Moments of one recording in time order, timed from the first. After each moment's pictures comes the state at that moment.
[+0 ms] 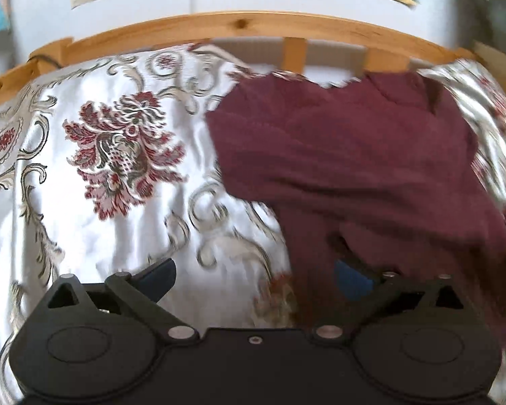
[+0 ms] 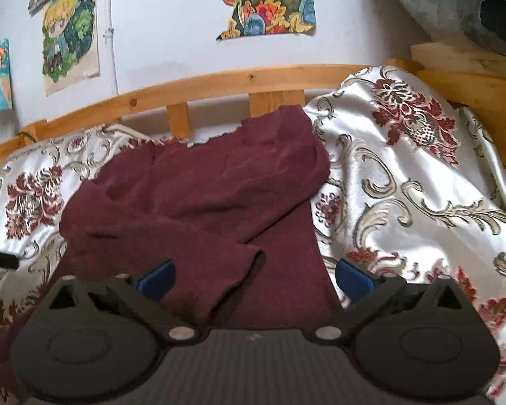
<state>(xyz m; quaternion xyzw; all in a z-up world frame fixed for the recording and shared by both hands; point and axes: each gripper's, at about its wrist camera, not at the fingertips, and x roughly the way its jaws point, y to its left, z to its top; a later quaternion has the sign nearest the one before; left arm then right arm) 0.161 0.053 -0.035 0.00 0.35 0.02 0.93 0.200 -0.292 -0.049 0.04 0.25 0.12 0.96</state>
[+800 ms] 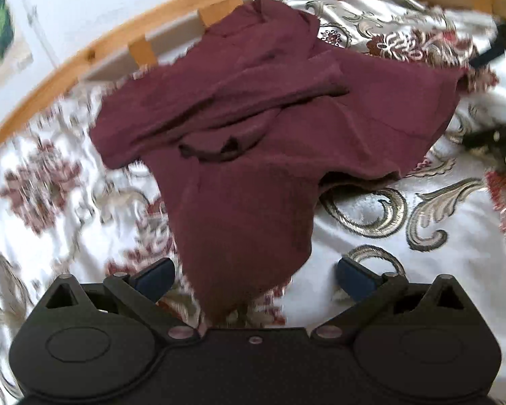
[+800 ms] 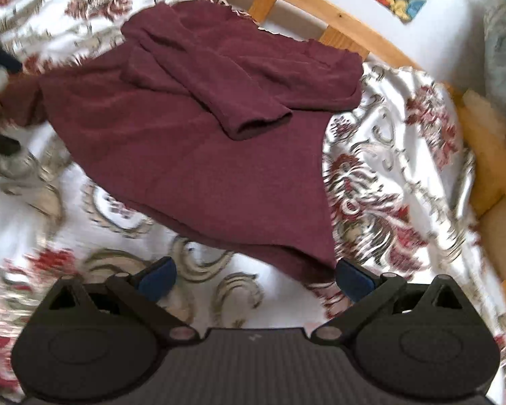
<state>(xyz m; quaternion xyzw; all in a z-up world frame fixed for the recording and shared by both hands) 0.067 -0.054 -0.096 0.24 0.35 -0.10 0.90 0.090 -0.271 -0.077 -0.29 0.34 0.12 0.89</state>
